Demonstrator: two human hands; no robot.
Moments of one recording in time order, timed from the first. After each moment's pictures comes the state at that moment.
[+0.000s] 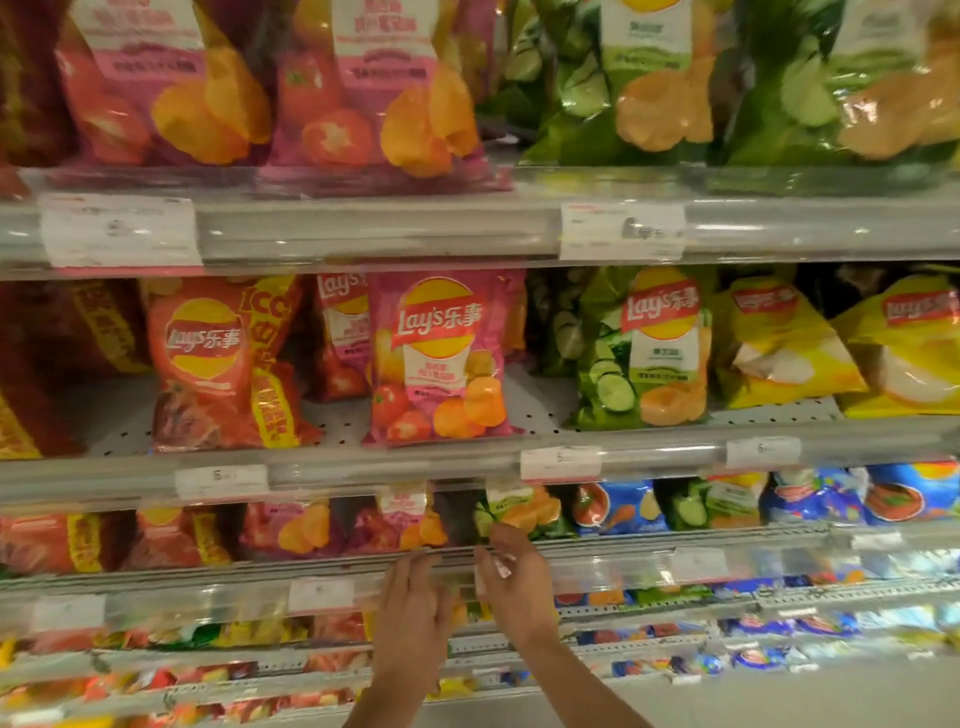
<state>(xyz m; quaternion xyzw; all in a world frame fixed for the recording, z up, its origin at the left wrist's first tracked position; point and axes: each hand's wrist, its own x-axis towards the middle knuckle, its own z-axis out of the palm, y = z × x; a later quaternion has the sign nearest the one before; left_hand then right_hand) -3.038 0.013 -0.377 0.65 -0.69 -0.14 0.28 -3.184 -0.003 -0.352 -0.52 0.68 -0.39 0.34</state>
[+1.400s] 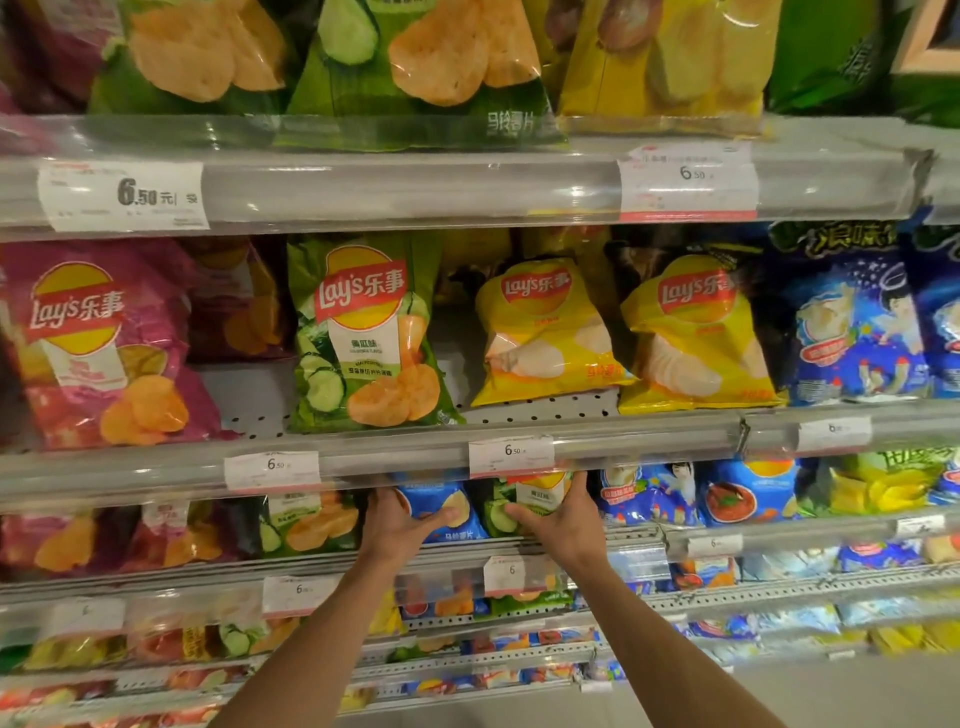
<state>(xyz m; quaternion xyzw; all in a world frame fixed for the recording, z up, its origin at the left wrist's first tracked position) -3.298 -0.086 -0.363 0.65 -0.56 -0.38 0.35 -3.534 -0.053 -0.359 -0.48 0.73 -0.37 0.31</state>
